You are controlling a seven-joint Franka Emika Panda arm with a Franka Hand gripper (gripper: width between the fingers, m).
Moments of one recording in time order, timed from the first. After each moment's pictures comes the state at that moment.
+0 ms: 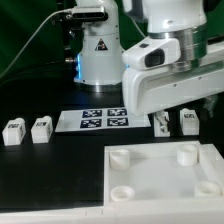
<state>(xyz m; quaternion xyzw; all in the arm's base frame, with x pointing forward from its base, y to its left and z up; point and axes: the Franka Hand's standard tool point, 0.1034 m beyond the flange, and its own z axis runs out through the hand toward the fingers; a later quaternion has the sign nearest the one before) 0.462 0.151 0.052 -1.00 -0.06 -0.01 0.06</state>
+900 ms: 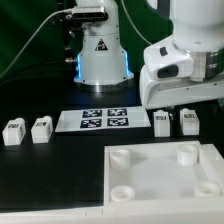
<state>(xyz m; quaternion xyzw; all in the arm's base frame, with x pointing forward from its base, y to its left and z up) 0.437 0.162 0.048 -0.98 0.00 0.21 0.05</state>
